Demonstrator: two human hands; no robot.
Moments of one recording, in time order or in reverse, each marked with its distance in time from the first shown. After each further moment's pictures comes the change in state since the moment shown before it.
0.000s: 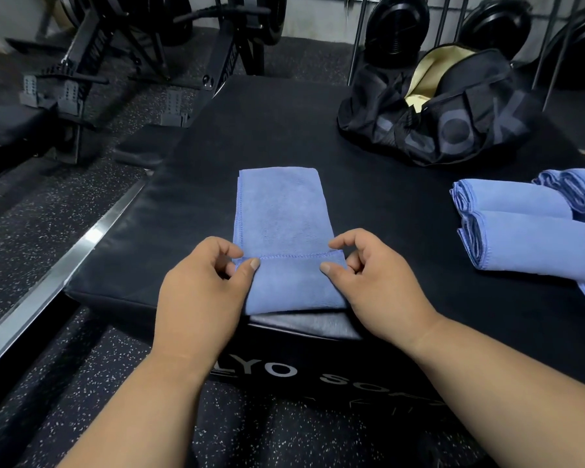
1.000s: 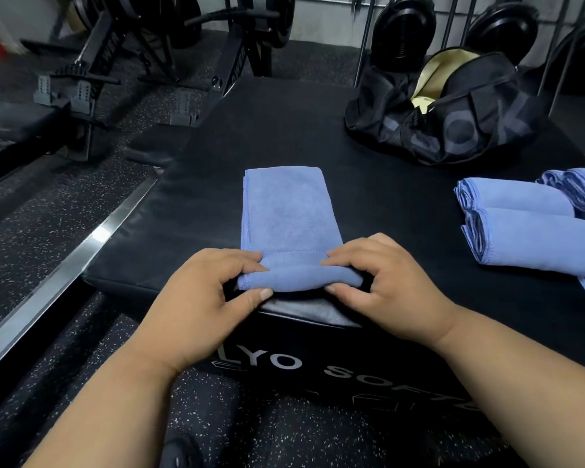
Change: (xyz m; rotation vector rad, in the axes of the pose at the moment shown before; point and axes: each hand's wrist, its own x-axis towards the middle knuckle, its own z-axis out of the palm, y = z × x) left_hand 0.000 -0.031 -0.034 0.109 -0.316 0.459; right_hand -0.004 0.013 -0.014 -0.318 -0.122 -0.512
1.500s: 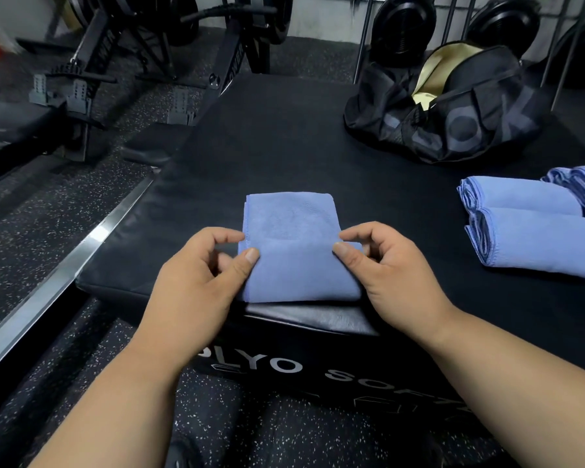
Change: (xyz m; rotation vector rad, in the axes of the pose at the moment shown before) left_hand 0.015 0.015 0.006 -0.326 0.205 -0.301; right_hand 0.012 -0.009 0.007 0.529 0.220 0.472
